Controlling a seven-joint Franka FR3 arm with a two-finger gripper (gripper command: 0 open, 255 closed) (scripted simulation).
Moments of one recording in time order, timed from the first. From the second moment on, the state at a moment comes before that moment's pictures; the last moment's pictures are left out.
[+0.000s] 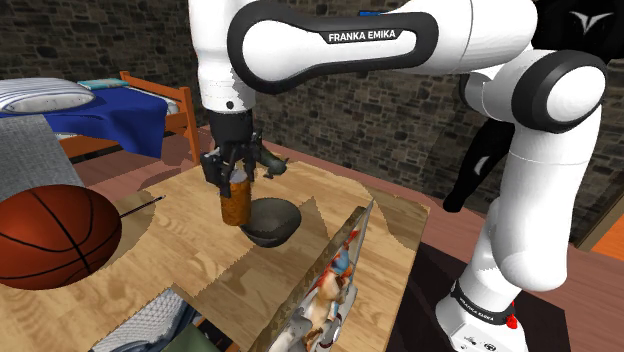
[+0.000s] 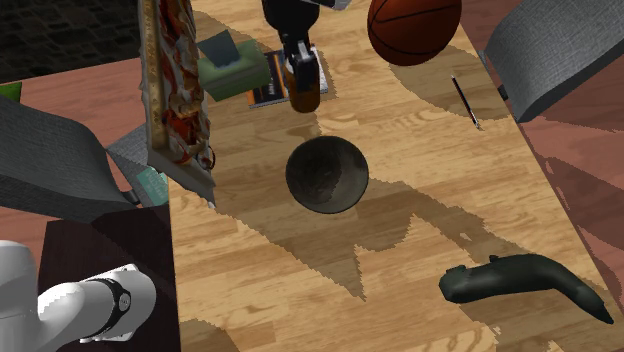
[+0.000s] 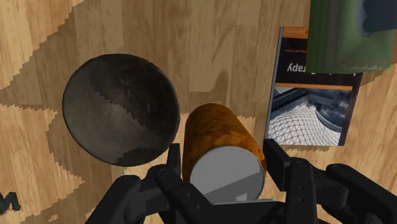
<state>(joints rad) 0.16 0.20 0.47 -1.52 -0.10 1.69 0.47</state>
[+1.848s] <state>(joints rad) 0.01 0.09 0.37 -1.84 -0.05 1.92 0.22</state>
